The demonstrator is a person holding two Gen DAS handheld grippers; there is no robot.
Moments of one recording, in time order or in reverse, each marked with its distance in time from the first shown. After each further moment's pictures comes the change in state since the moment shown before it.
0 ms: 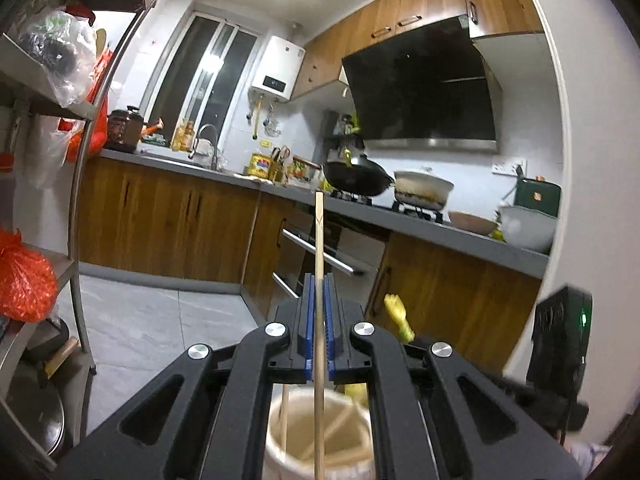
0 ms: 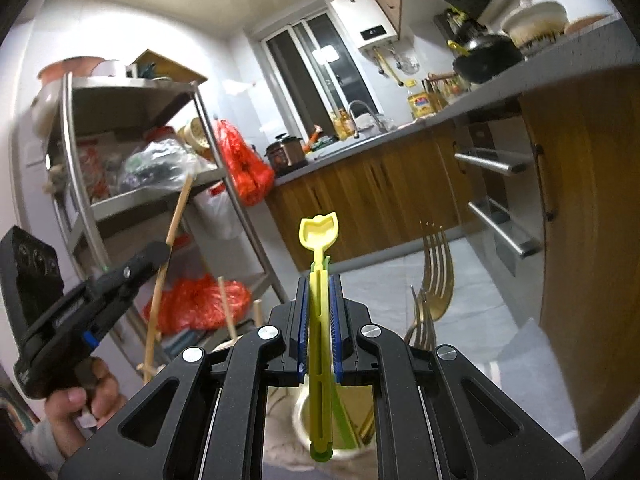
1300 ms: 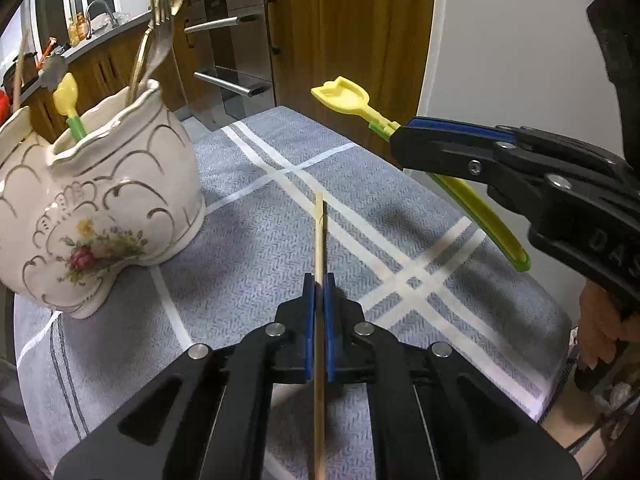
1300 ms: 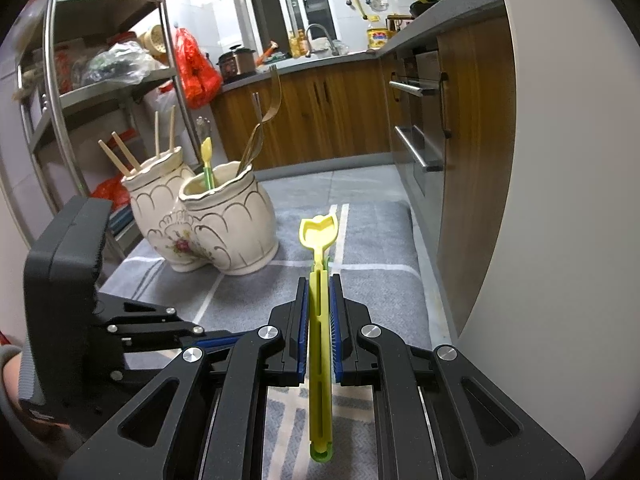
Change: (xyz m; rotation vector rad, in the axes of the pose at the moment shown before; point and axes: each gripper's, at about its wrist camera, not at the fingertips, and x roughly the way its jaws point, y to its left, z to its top) left arm 0.037 -0.175 -0.193 0.336 0.816 -0.052; right arm -0.123 -0.054 -0.073 -0.137 0.306 -0.260
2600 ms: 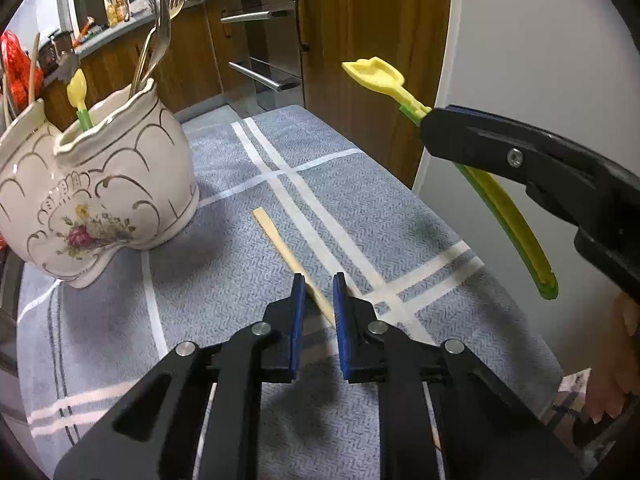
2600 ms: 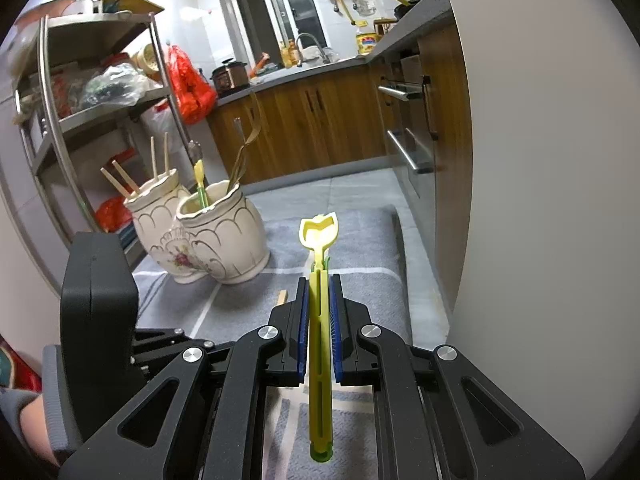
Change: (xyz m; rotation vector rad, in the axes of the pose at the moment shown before) left arm 0.005 -0.028 0.006 -0.120 0.028 0.105; right arm -0.020 -0.023 0.002 0.055 -0.023 0.017
